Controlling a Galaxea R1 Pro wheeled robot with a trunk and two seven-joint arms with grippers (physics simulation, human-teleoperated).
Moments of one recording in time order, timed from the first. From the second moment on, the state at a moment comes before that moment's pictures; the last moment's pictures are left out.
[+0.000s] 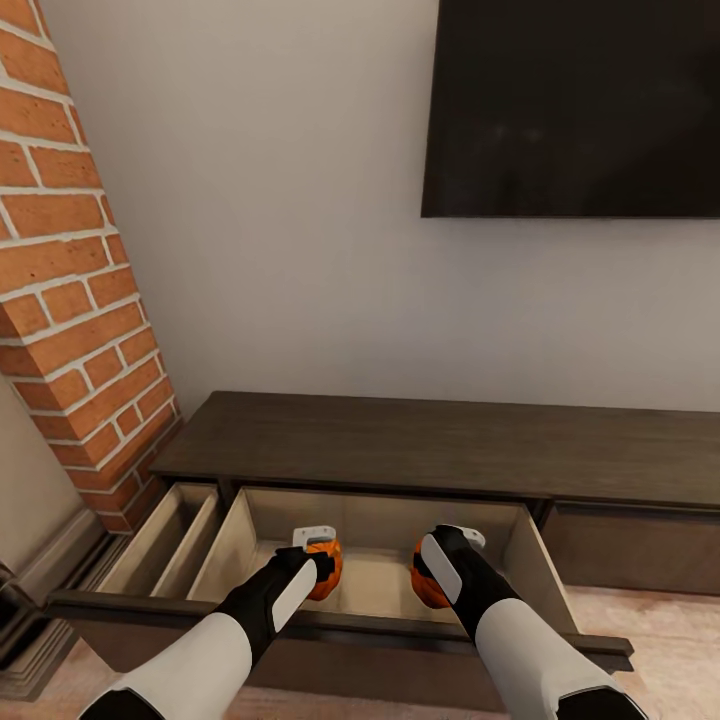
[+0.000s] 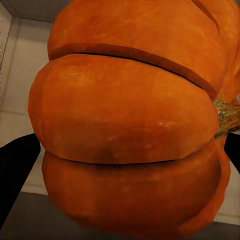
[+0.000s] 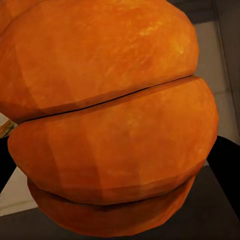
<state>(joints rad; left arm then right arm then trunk) -0.71 -0.17 -0.38 -0.46 0.52 0.41 0.43 -0.73 0.17 0.10 -0.51 -0.41 0.59 -0.60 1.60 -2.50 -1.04</state>
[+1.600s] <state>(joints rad) -0.71 -0.17 -0.38 -0.46 0.52 0.38 0.44 -0.73 0.17 0.10 -0.51 -0.41 0.59 -0.60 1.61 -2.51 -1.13</state>
